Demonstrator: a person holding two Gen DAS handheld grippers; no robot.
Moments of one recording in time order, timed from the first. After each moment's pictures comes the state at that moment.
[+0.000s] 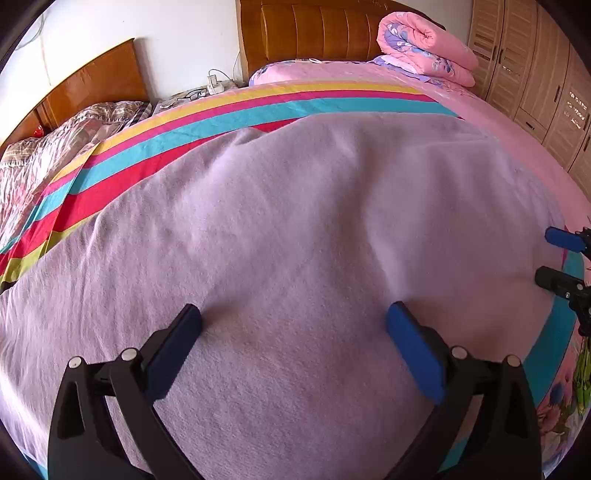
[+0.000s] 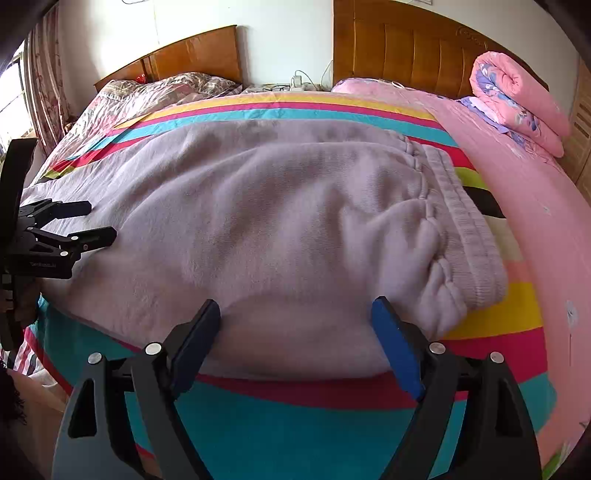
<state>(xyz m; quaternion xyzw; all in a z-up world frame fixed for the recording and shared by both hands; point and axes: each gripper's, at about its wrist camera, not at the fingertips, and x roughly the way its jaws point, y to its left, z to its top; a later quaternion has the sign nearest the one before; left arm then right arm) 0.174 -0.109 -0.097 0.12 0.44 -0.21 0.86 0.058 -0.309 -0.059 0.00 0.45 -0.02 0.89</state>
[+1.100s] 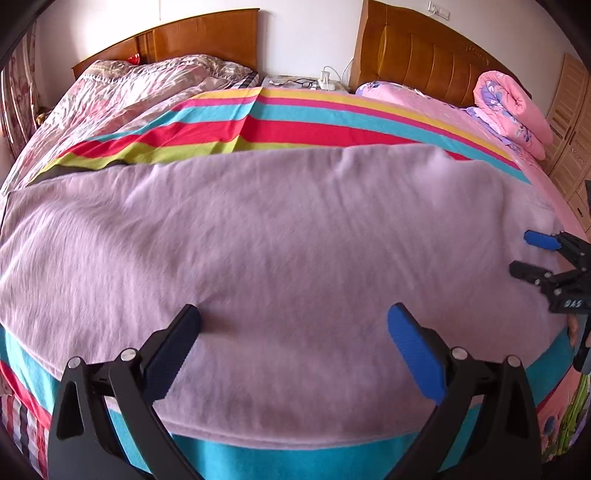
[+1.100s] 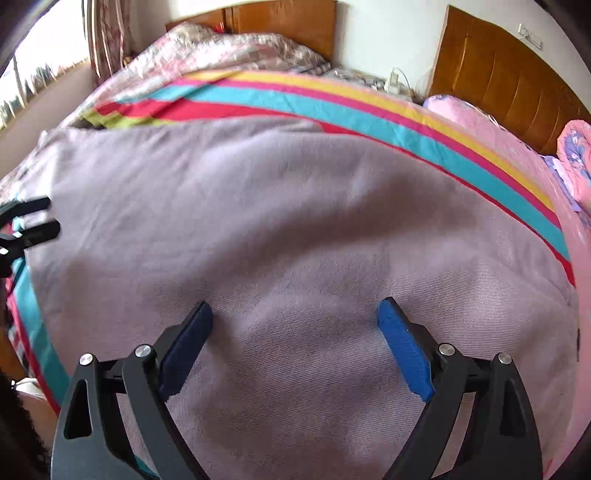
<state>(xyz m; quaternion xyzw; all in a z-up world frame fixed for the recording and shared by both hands) 0.149 0.091 -0.081 0.01 0.46 -0.07 0.88 0.163 -0.185 -0.069 -0.06 0.47 0.14 0.87</state>
